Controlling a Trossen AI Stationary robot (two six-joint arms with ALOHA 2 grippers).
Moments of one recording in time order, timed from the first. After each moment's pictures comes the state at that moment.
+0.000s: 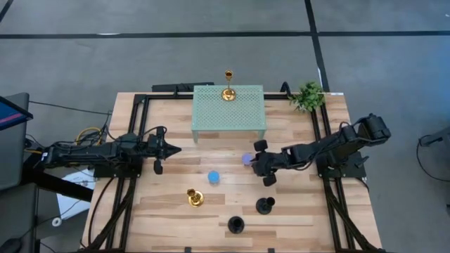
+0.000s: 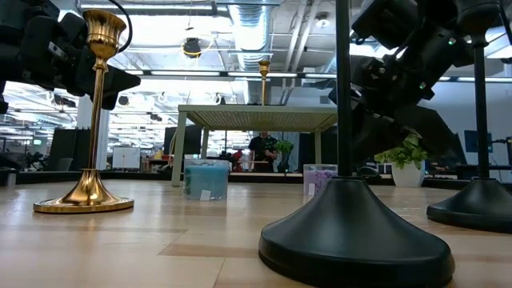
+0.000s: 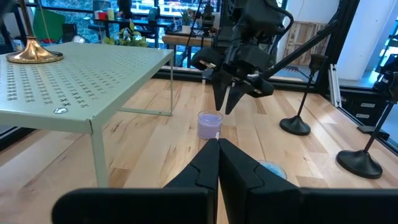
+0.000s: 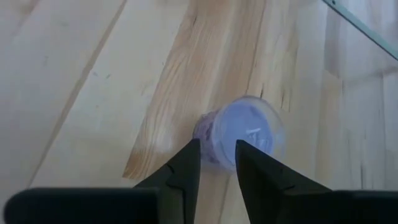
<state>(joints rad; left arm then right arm) 0.06 0.07 0.01 0.14 0.00 -0.03 0.18 1.51 0.65 -0.03 0.29 -0.35</state>
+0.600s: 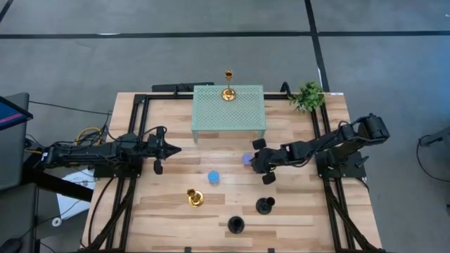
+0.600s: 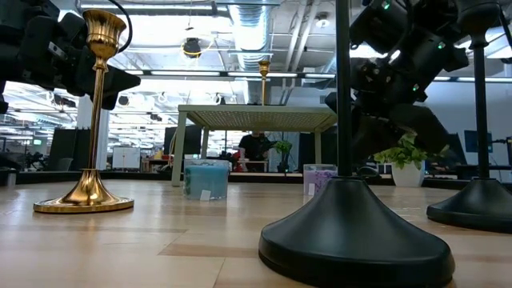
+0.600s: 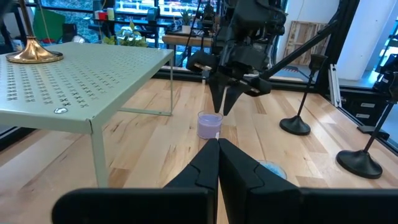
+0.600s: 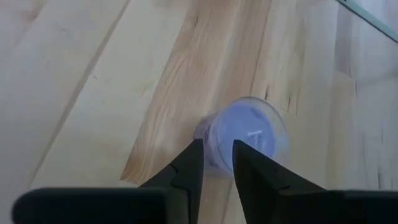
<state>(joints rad) 0.06 0.07 0.01 0.14 0.00 -0.03 0.13 1.53 0.65 -0.01 0.21 -0.37</state>
